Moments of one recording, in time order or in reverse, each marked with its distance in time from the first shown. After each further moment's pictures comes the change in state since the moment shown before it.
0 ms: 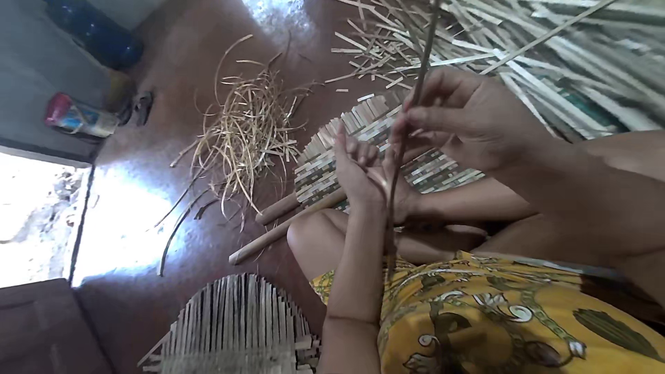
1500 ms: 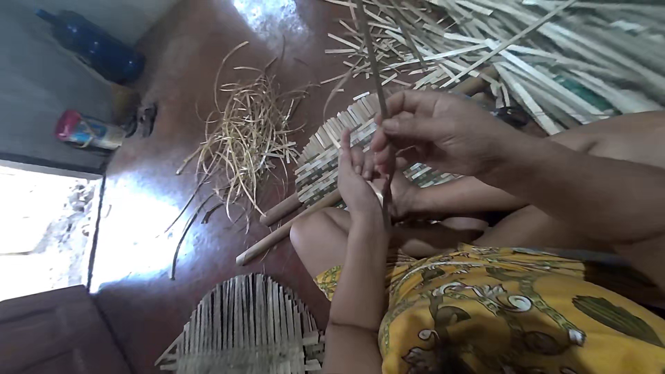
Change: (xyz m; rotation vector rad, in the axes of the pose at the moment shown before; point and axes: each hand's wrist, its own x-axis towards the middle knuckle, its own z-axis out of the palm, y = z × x) left_hand -0.025 0.005 -0.001 0.061 0.022 -0.065; right_hand 0.009 -0.010 0.001 0.195 -0.017 0.318
